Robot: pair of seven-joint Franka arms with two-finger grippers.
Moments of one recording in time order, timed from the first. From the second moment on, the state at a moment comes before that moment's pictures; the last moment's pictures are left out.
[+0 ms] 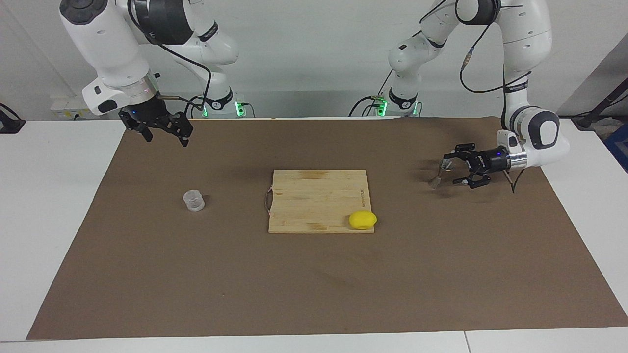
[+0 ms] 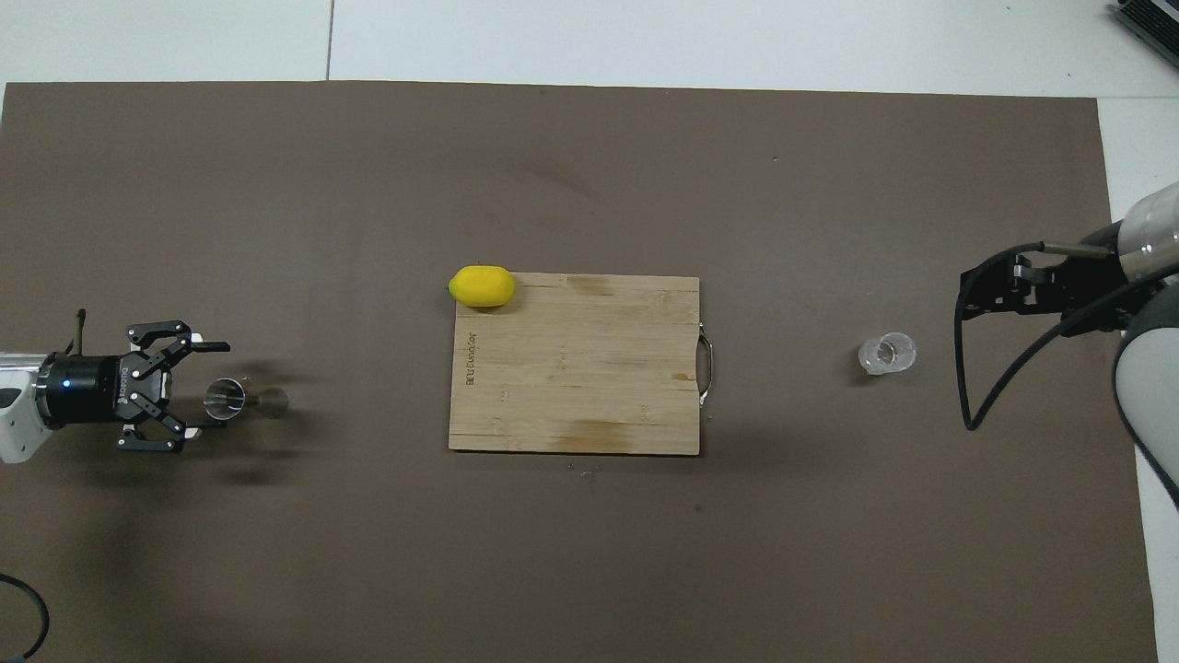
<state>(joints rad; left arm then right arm) 0.50 0.34 -0.04 -2.08 -1.05 1.46 2.42 -0.01 0.00 0.05 -1.65 -0.01 1.59 0.23</state>
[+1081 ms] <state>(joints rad) 0.50 0.34 -0.03 -2.08 -1.05 1.46 2.42 -0.01 0.00 0.05 -1.65 -0.01 1.59 0.23</state>
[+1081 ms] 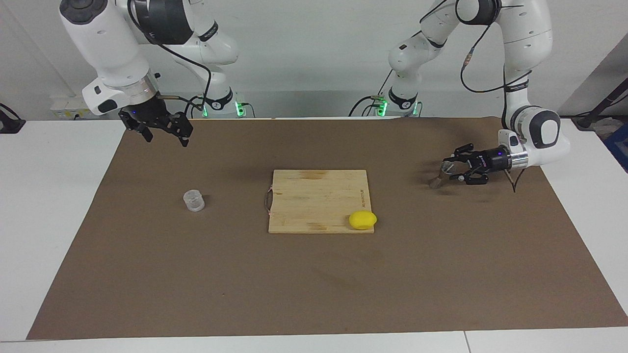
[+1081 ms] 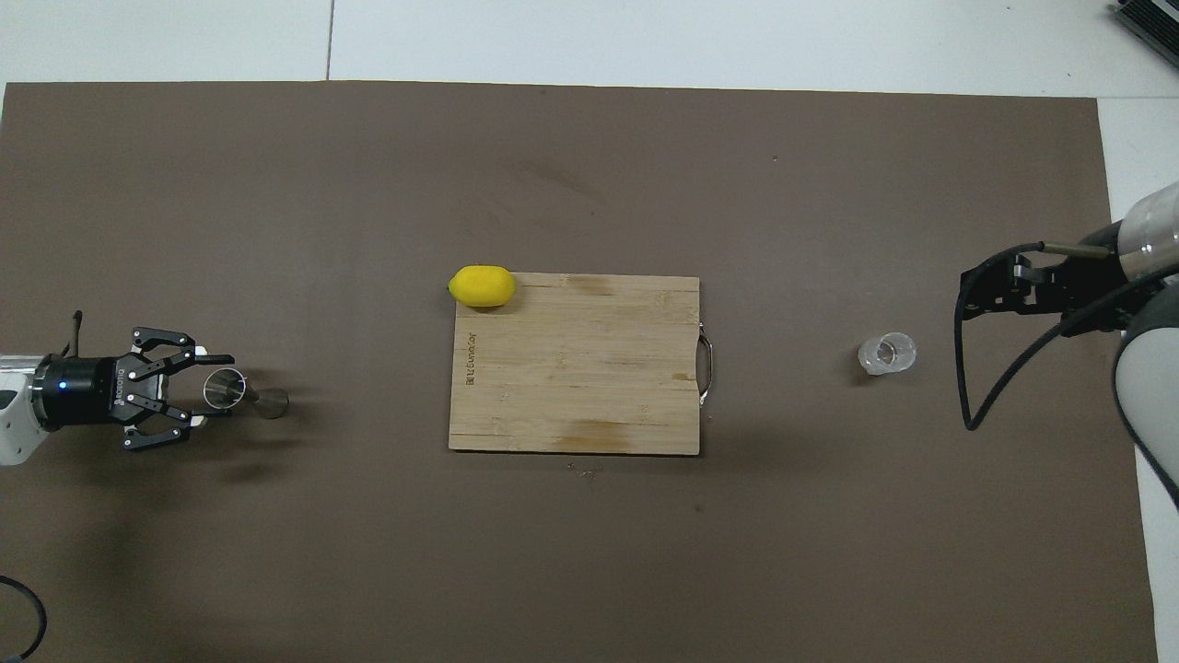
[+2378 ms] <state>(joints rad) 0.44 0.34 -0.05 -2.08 -1.08 1.36 2.45 -0.01 0.00 0.05 -1.65 -0.01 1.59 0.23</state>
